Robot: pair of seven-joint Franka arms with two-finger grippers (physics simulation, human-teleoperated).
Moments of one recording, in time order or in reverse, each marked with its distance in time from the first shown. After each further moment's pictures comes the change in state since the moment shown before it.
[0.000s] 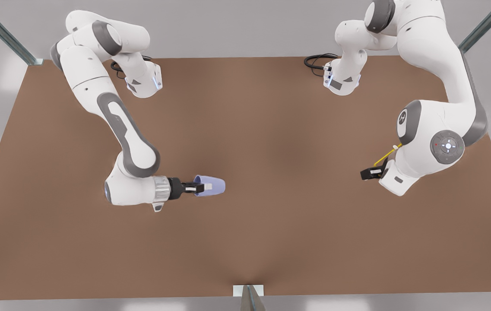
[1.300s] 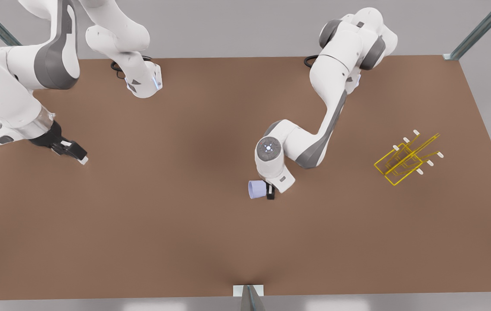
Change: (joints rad) left arm -0.479 0.324 0.027 0.033 0.112 0.338 -1.818; right arm 0.010 -0.681 -0.440 -0.160 -0.894 -0.298 0.265
